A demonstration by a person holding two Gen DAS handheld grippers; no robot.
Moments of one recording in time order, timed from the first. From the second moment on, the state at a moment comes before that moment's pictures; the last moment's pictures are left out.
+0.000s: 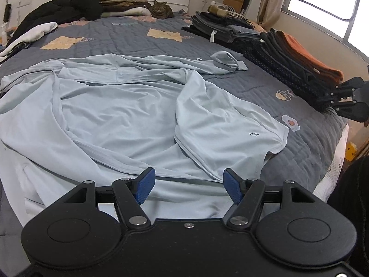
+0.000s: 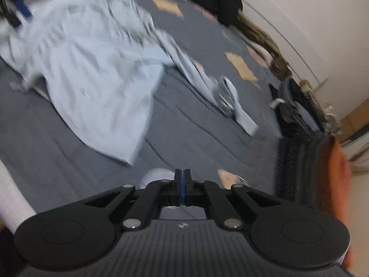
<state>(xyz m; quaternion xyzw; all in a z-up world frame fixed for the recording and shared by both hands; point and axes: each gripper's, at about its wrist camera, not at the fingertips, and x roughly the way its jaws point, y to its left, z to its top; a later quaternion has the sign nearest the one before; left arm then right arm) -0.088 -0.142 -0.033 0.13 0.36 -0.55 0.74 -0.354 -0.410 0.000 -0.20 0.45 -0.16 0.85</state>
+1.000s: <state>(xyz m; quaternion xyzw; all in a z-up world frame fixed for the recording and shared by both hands) -0.063 -0.126 -0.030 0.10 0.36 -0.49 0.78 -0.188 -0.406 -0.019 -0.06 0.36 -0.14 0.92</state>
